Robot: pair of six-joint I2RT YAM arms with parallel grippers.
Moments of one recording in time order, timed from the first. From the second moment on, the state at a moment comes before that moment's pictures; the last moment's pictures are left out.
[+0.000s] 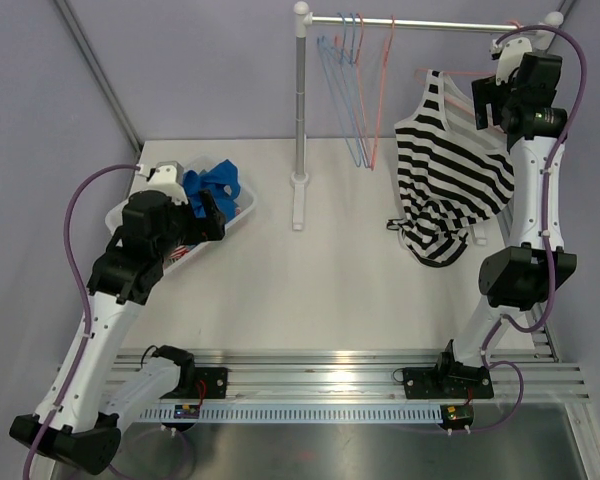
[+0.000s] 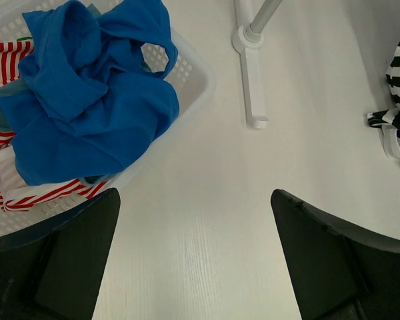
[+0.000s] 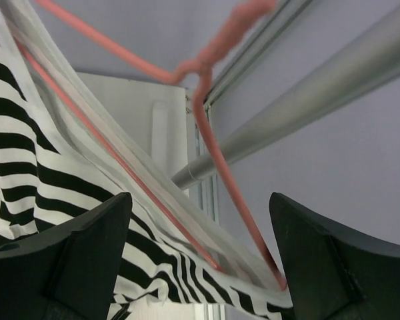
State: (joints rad) left arm -0.29 0.88 1.11 -0.68 -0.06 -0.30; right arm -0.16 1.85 2.17 -0.73 0.10 -0.40
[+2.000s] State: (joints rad) left arm -0.22 0.86 1.10 -0.63 0.03 -0.28; right arm -0.15 1.72 2.37 -0.88 -0.28 -0.02
